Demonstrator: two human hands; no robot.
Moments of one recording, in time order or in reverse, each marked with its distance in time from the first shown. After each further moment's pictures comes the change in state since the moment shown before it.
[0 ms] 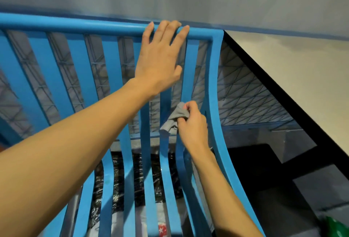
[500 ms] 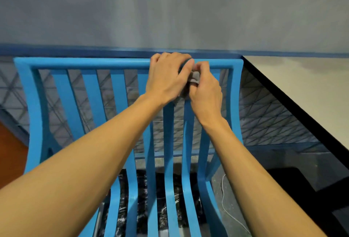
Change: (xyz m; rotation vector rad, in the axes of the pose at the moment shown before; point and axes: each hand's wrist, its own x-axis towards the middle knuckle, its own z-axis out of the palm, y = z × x) left_hand 0.012 -0.045 -0.021 -0.365 0.087 -0.161; right_hand 0.075 -0.111 -0.024 0.063 0.266 -0.373
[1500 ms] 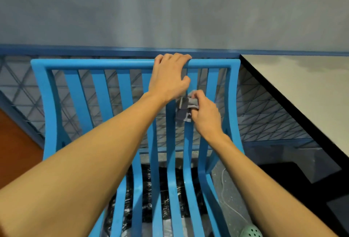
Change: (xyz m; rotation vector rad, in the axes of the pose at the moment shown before) left_hand -0.003 0.002 -0.005 0.105 -0.104 0.014; right_hand -0.044 0.041 0.000 -0.121 -0.245 -0.005
